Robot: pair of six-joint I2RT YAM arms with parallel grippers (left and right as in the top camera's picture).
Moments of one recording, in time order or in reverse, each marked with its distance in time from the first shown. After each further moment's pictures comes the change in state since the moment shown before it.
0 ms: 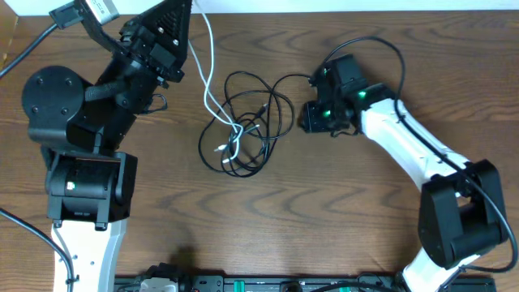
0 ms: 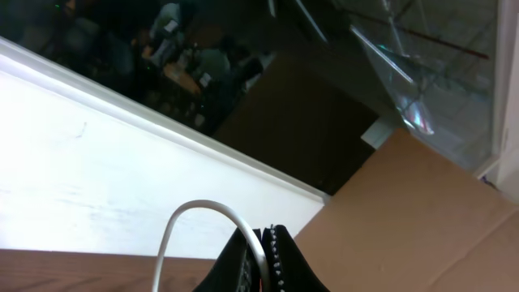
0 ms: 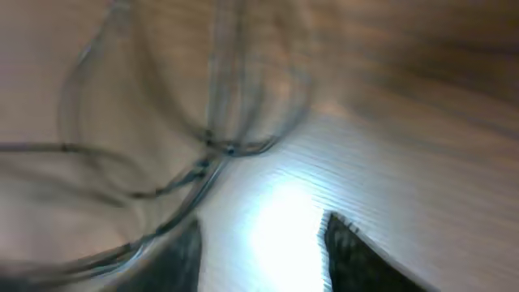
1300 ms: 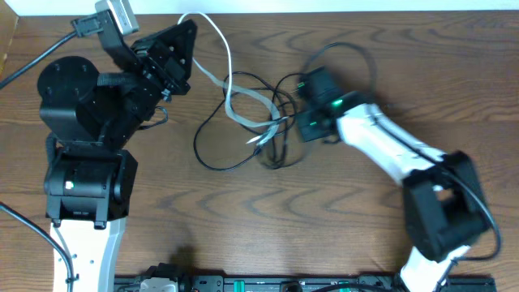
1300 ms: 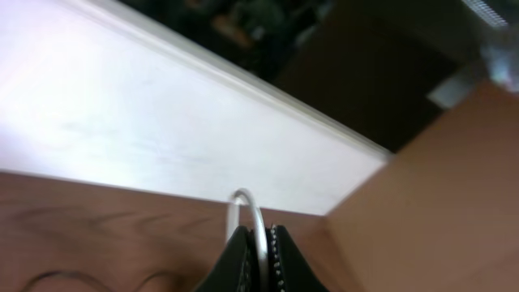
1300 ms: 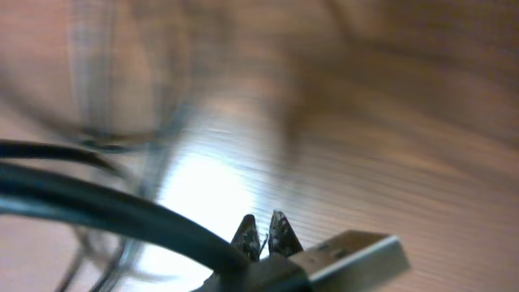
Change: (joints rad) left arm 0.022 0.002 0.000 -0.266 -0.025 0.187; right arm 0.073 0.061 -0.002 -0.021 0.428 -0.043
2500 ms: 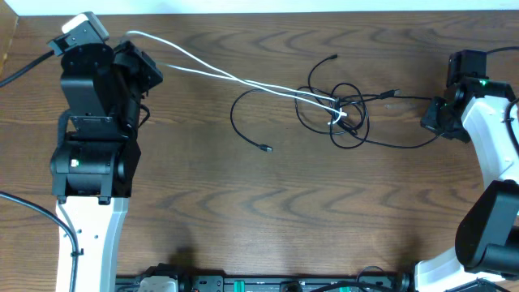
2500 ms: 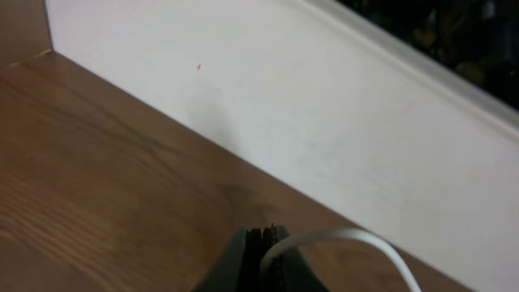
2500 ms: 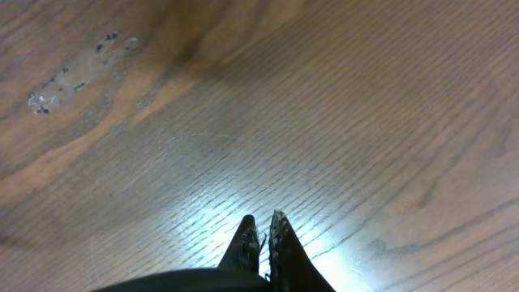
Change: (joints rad) left arm 0.028 0.069 0.000 -0.204 -0.619 0.089; right arm -0.621 -0.151 0.000 -0.270 0.214 0.161
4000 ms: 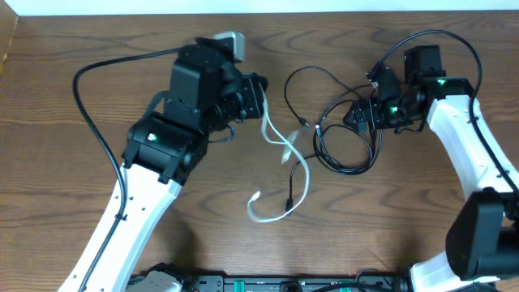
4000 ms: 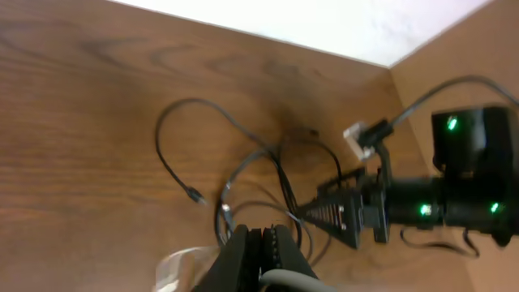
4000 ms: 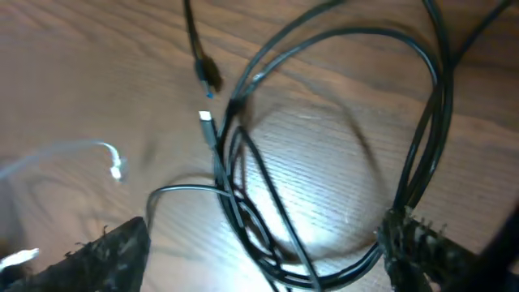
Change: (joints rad) left arm -0.389 0.135 0.000 -0.106 0.433 -0.012; right arm 0.214 -0.036 0.010 0.028 -0.672 -0.478
